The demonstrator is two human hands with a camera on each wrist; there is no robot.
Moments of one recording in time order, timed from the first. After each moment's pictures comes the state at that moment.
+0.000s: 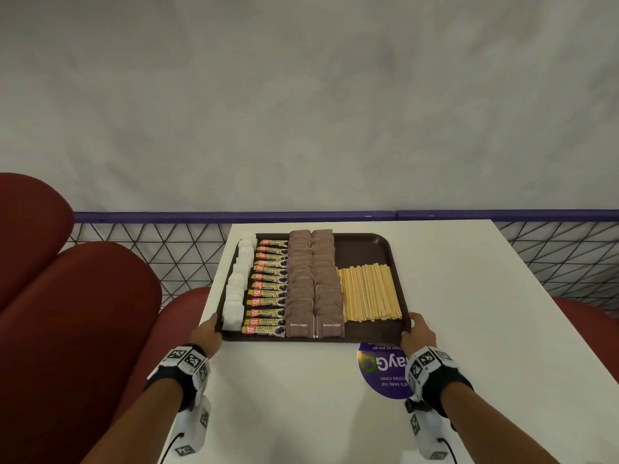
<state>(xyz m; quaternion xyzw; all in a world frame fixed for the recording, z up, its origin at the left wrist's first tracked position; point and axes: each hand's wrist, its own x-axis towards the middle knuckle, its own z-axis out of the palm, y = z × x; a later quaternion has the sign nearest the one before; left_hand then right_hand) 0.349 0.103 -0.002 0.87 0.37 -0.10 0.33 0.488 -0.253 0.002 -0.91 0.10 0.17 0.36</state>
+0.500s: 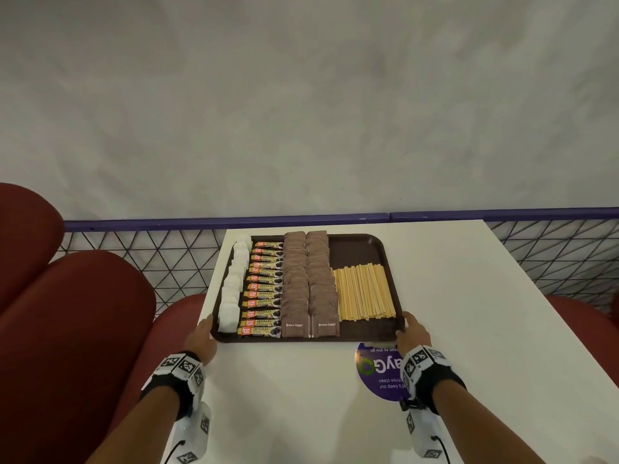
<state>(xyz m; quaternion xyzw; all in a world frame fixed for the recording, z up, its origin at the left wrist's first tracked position) 0.349 0.112 -0.009 0.88 0.36 -0.08 0.31 0.492 -0.248 0.001 -0.92 0.09 0.18 0.34</state>
